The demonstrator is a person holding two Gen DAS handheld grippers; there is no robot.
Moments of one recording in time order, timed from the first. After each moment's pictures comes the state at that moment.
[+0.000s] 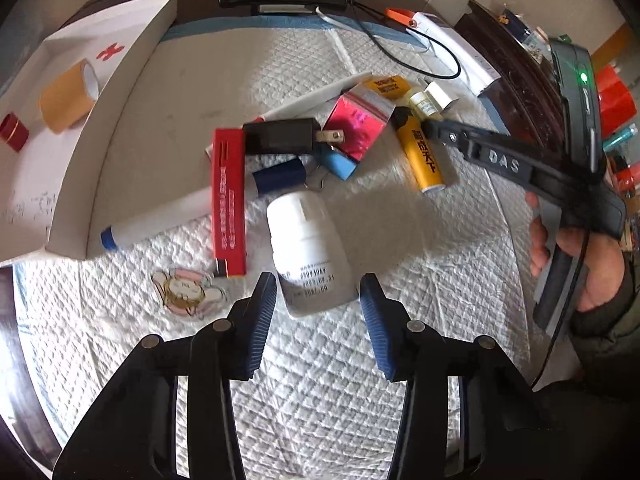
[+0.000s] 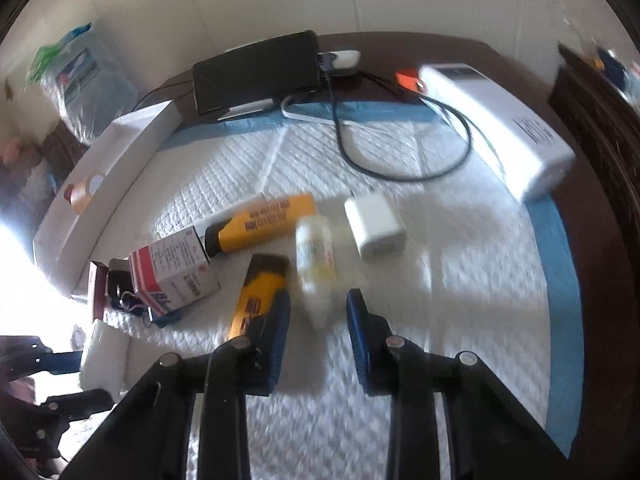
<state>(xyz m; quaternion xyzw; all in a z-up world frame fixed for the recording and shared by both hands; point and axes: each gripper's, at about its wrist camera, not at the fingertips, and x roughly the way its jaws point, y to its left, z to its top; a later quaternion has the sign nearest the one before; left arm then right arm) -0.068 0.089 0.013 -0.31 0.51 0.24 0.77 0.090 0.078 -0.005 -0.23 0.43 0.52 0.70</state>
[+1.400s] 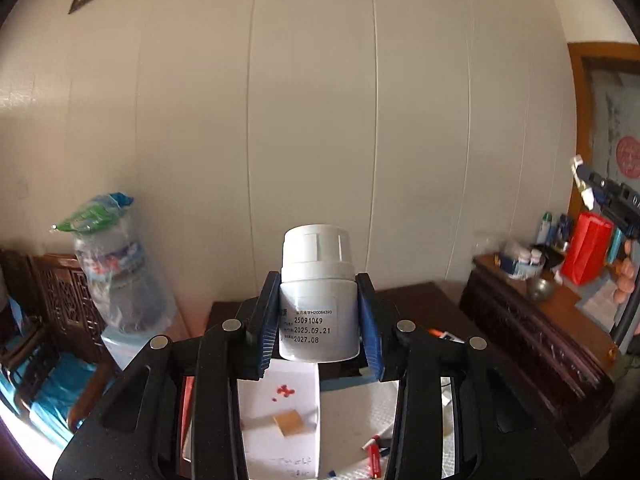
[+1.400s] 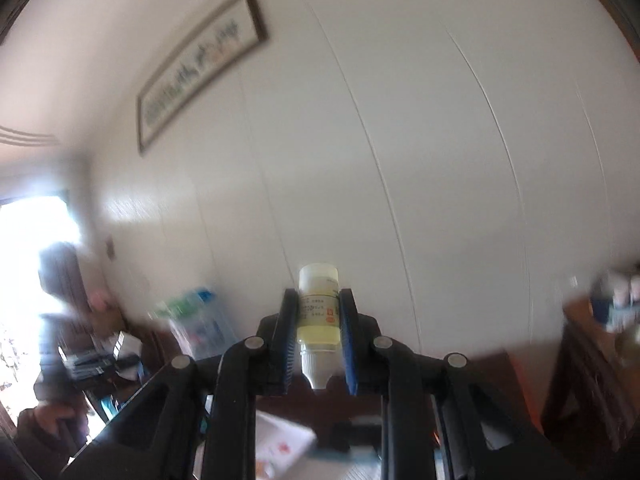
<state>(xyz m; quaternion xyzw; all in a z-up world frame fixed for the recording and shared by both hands) -0.232 0.120 0.392 -0.07 0.13 0.40 0.90 0.038 -0.029 0.401 0.08 0.06 0.65 0.75</state>
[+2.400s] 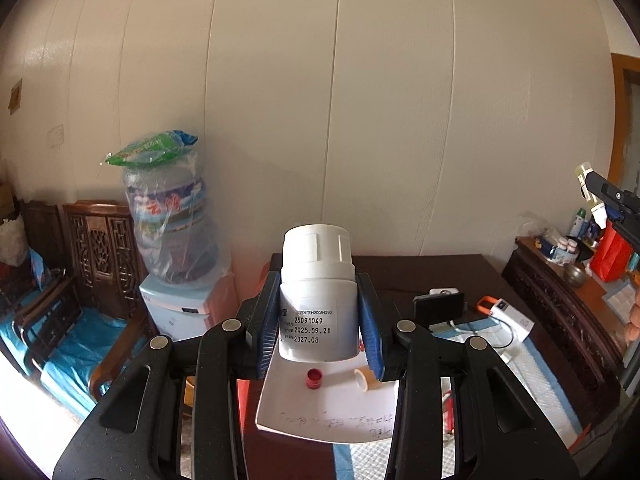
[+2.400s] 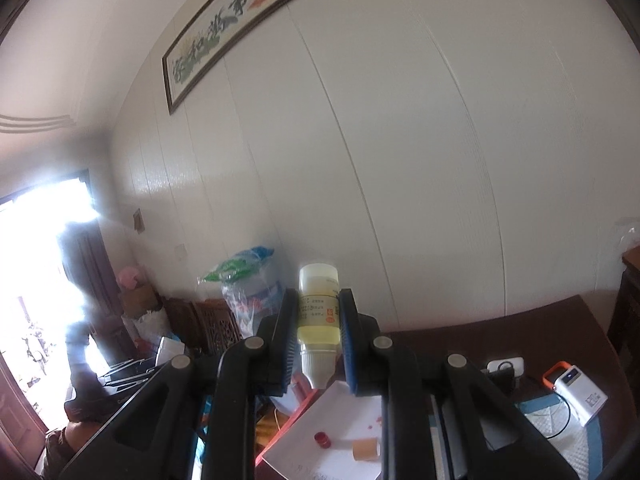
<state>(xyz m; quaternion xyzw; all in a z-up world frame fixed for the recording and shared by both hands) -0.349 0.200 0.320 -0.12 0.17 0.45 0.87 -0.102 0.085 0.351 0.04 0.15 0.69 0.71</state>
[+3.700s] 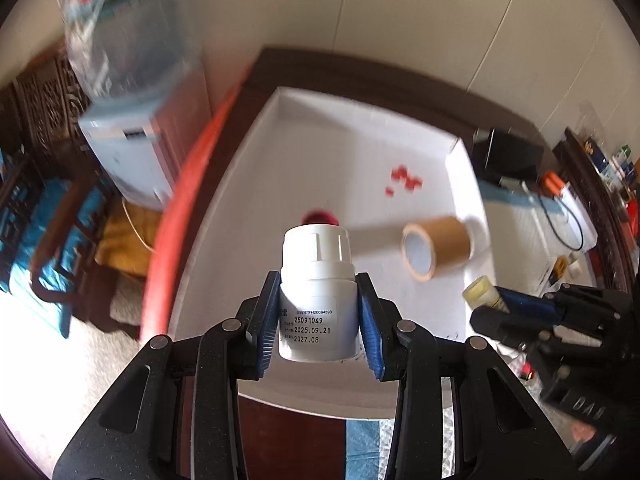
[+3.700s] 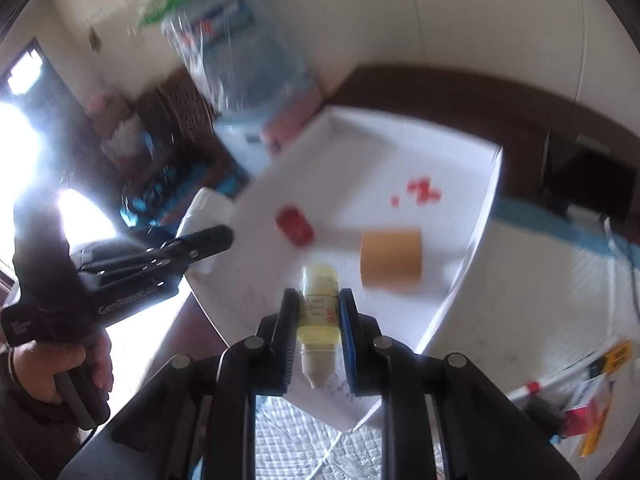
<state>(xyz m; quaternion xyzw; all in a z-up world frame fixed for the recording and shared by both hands) -0.259 0.316 0.057 -0.29 0.40 0.39 0.77 -0.135 0.245 0.065 -0.26 0.43 0.64 0.58</state>
